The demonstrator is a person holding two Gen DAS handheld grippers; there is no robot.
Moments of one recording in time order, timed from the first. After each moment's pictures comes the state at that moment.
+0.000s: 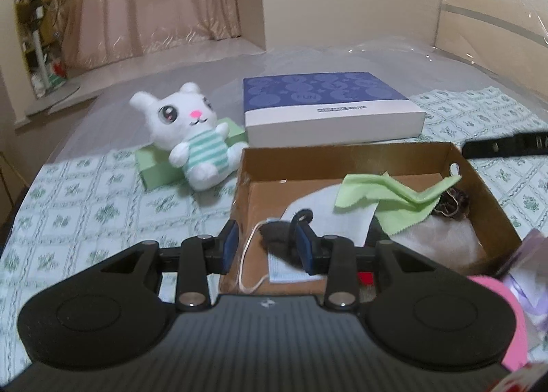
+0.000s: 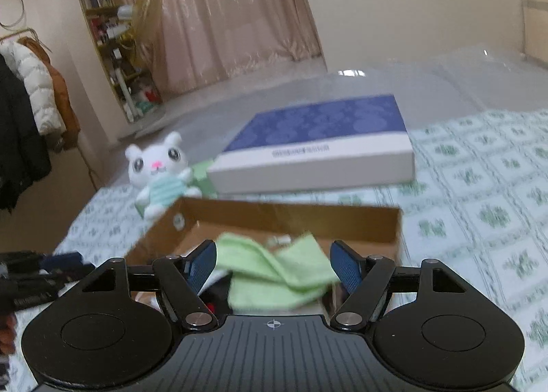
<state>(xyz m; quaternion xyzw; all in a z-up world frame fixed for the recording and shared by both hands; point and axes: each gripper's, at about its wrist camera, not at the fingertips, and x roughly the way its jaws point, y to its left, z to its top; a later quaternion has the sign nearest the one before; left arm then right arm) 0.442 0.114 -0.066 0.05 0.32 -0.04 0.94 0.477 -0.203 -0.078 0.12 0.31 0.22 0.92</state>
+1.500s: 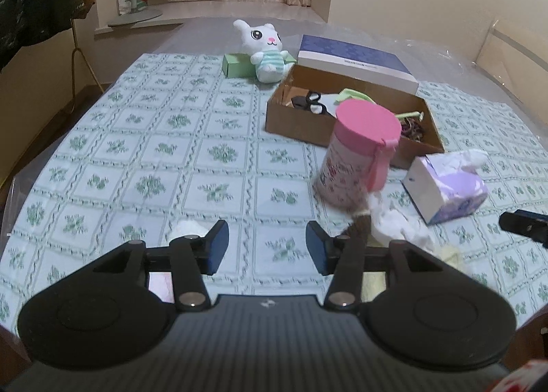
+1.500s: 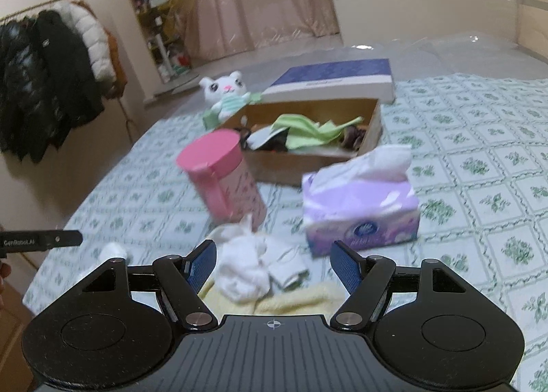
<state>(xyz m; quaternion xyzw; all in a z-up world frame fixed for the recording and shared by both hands) 0.149 0.100 -0.028 -0.06 0.38 0.07 0.92 0.188 -0.237 -0.067 0.09 0.33 0.25 0.90</state>
